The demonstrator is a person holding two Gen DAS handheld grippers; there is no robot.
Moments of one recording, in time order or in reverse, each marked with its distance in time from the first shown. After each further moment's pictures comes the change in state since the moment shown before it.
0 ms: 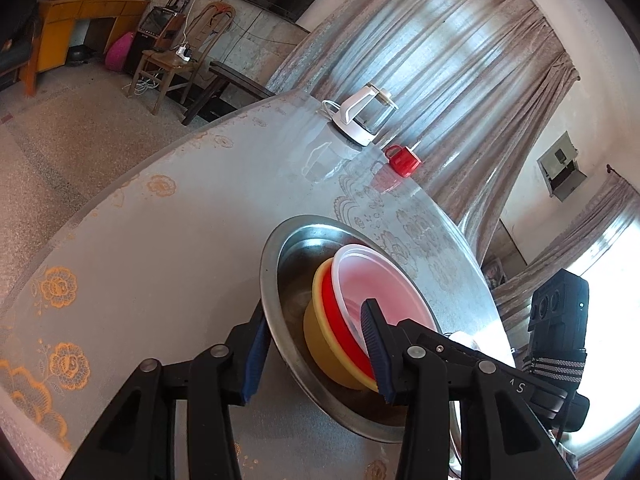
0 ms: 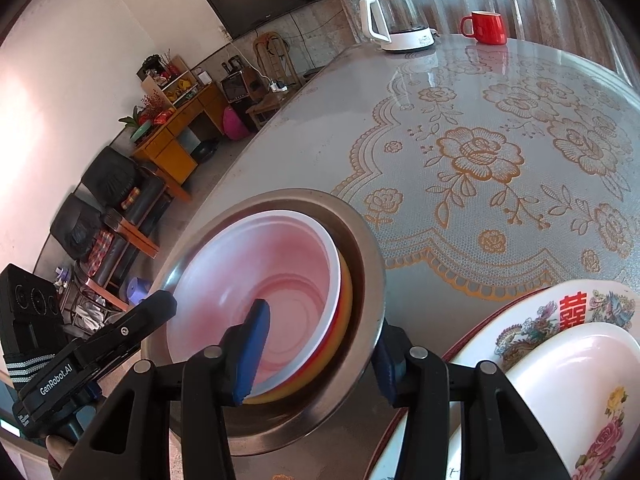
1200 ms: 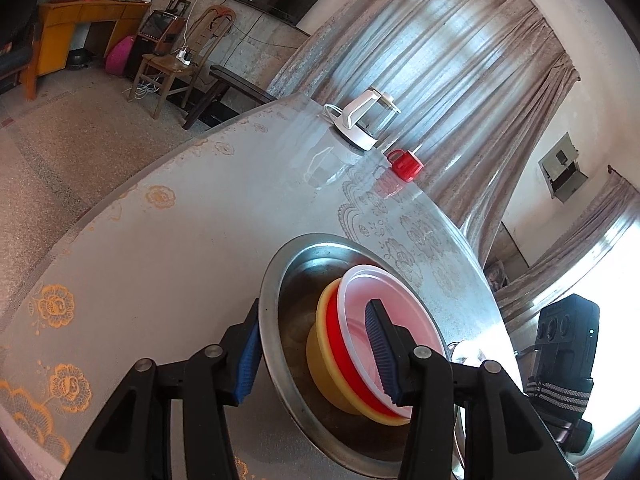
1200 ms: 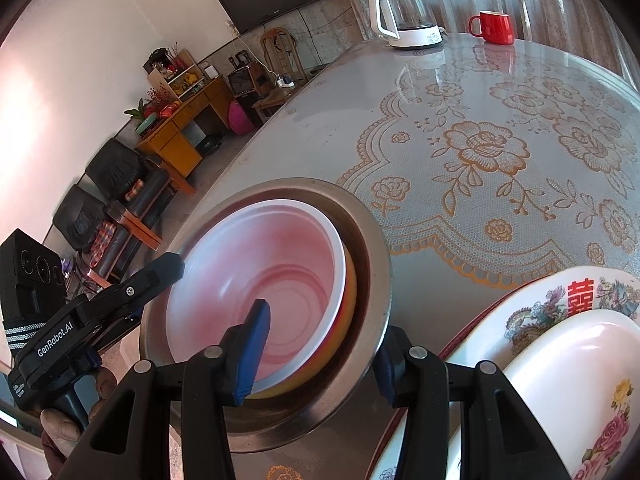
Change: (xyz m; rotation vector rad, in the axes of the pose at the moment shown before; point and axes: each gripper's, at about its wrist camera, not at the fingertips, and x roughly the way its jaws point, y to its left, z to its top) left arm 0.008 0.002 0.008 0.000 -0.014 0.003; right arm -0.002 0.005 -0.011 -0.026 0.010 0.014
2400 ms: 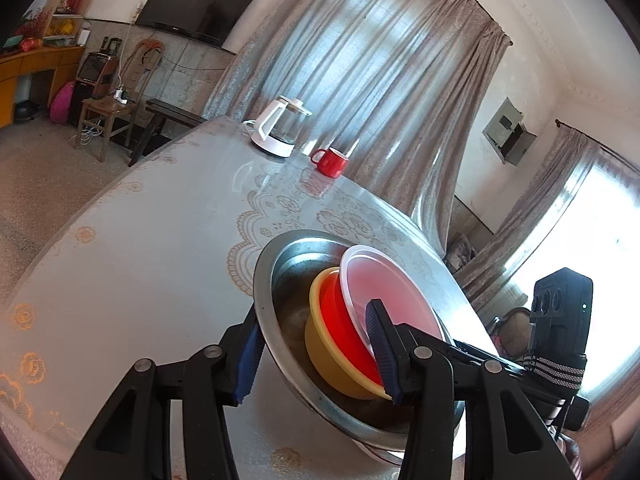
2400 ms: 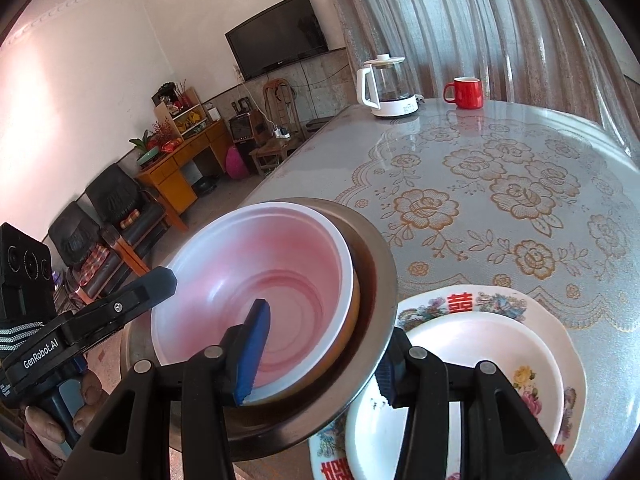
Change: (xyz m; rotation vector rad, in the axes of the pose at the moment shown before) left arm -0.032 -0.092 -0.021 0.203 -0.024 -0.141; right arm -0.099 -0.013 -0.018 -0.050 -0.207 -0.065
